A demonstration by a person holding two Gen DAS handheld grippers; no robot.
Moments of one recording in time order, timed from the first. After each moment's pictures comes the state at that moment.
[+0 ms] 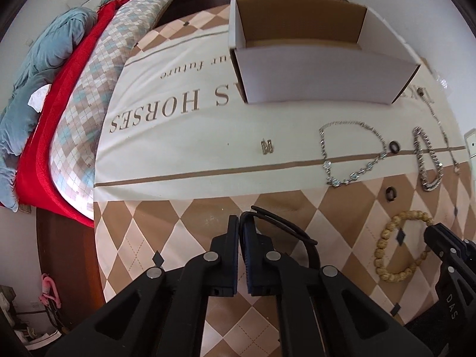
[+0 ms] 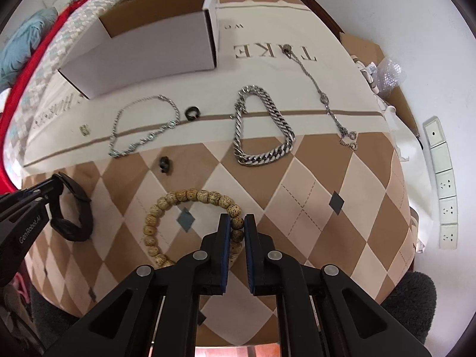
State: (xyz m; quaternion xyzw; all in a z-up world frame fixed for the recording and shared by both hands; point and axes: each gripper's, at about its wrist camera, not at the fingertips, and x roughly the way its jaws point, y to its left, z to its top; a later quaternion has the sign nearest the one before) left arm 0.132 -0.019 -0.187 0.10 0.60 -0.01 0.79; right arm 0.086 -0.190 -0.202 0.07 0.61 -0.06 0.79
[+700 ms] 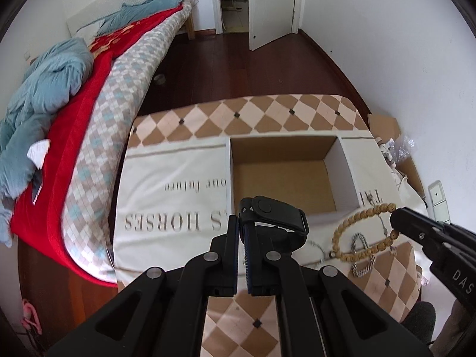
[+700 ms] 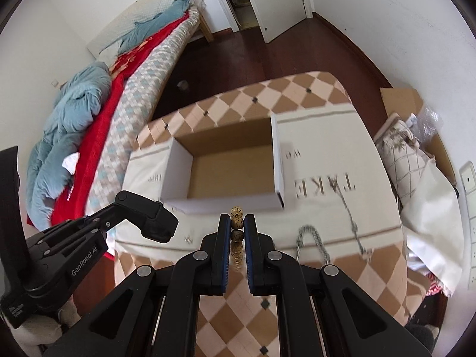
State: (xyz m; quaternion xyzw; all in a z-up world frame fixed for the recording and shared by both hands) left arm 0.213 -0.019 -0.063 0.05 0.52 -0.06 0.85; right arm 0.176 -0.196 -0.065 0.16 0.51 0.05 0.84
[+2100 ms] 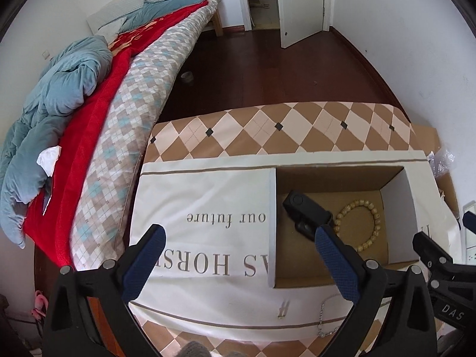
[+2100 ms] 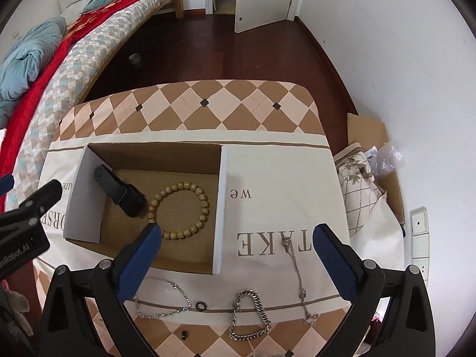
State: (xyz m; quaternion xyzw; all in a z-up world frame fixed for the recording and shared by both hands) left arm 0.274 -0.003 -0.106 0.08 0.52 0.01 0.85; right arm 0.259 -0.188 -0.119 0.00 0.56 -0.06 0.83
